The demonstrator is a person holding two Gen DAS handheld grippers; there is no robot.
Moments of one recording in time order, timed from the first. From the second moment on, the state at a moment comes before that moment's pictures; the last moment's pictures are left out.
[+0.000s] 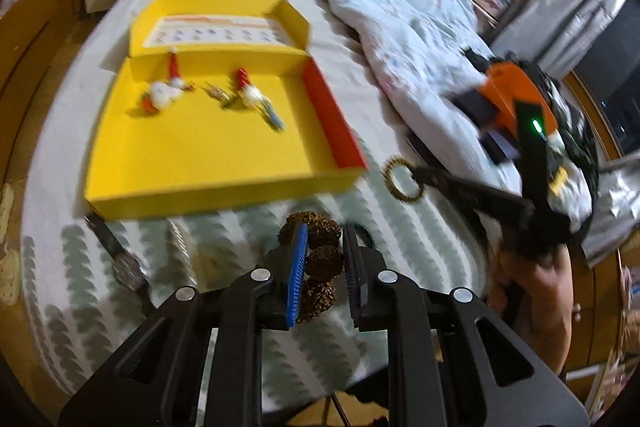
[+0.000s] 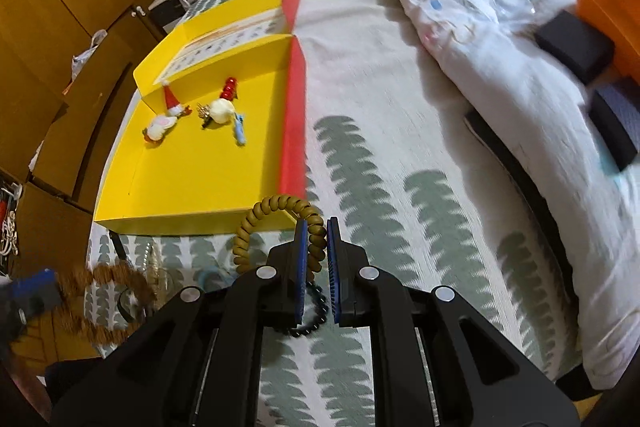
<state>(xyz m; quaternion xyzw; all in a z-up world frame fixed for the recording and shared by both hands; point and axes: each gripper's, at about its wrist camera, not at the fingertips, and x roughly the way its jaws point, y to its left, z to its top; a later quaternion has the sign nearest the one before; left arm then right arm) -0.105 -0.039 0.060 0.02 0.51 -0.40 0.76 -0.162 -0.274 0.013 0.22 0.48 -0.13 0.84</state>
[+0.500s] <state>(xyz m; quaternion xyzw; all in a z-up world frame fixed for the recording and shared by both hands) -0.133 -0.052 -0.033 0.08 0.59 -0.38 0.71 -0.160 -0.298 -0.042 0.23 0.53 -0.16 0.80</state>
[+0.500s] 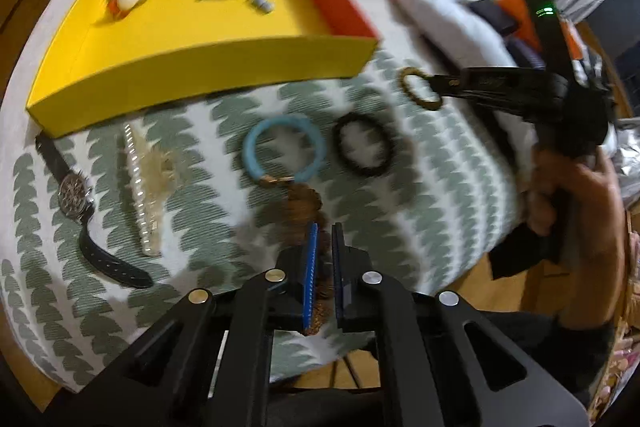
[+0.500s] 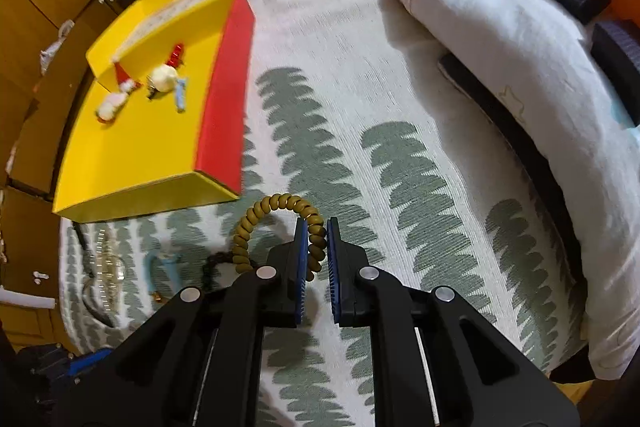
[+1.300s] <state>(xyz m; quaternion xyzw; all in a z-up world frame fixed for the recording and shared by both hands) -0.062 -0.008 0.007 0.03 0.53 -0.32 0.79 -0.147 -0.297 -0.050 0.19 0.55 -0.18 0.80</state>
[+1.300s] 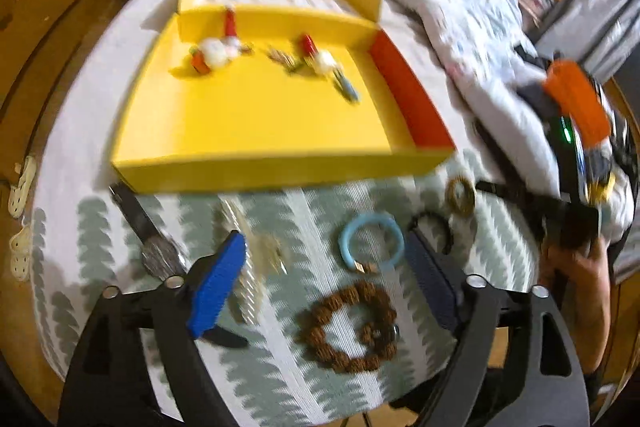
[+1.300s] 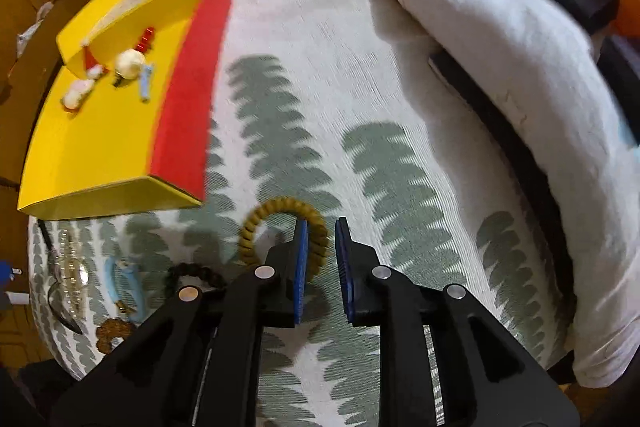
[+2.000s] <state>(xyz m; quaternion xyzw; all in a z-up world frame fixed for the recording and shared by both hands) 0.122 -0.023 -0.027 -0.04 0.57 -0.25 0.78 -0.003 -0.208 0.004 0.13 0.45 -0.05 0.88</state>
